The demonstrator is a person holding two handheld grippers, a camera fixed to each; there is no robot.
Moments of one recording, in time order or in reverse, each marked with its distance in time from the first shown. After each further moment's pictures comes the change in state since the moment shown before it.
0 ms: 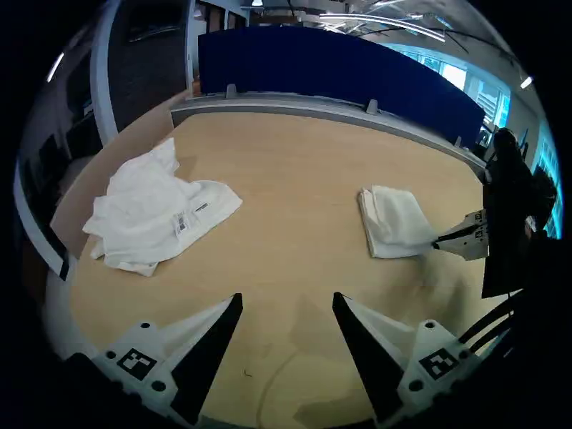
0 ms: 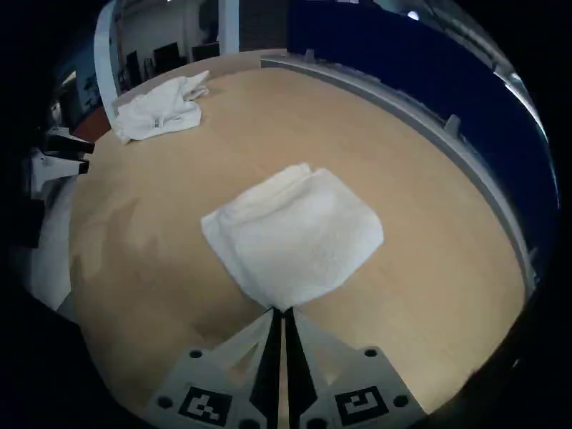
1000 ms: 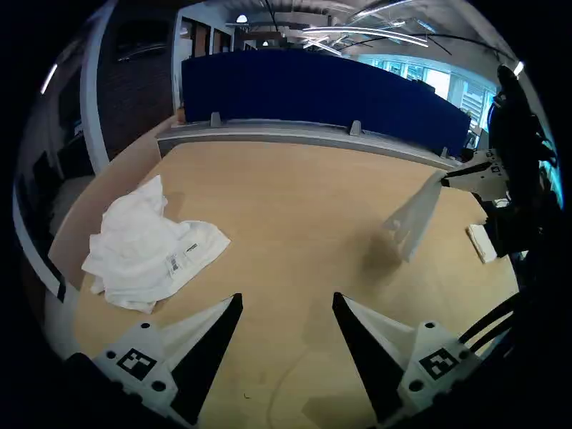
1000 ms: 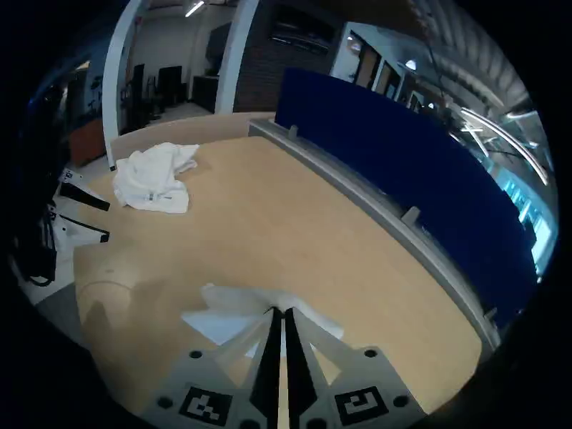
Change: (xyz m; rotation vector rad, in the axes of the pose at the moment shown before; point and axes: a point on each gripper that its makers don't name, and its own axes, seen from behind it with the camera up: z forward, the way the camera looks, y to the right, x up) left arm 0.054 0.017 -0.009 -0.051 0.090 0.051; right arm 0.137 0.039 -0.105 -0.133 0.215 -0.107
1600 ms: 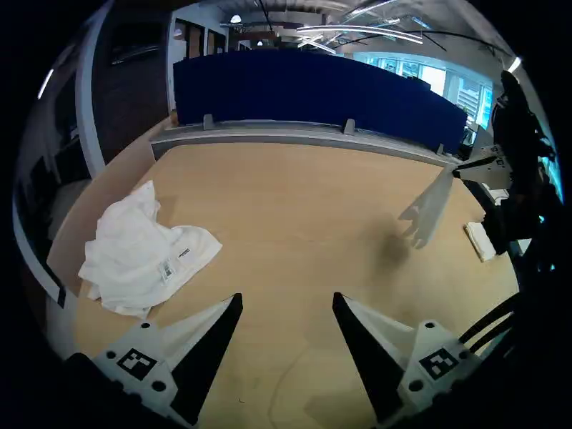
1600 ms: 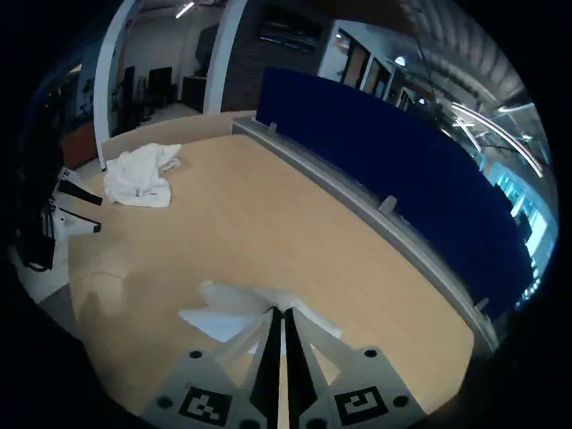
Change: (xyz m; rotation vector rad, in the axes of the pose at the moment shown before) left arm 0.007 0.012 0.007 -0.012 -0.004 0.020; right arm -0.024 0.057 -0.028 -0.038 -0.009 0.022
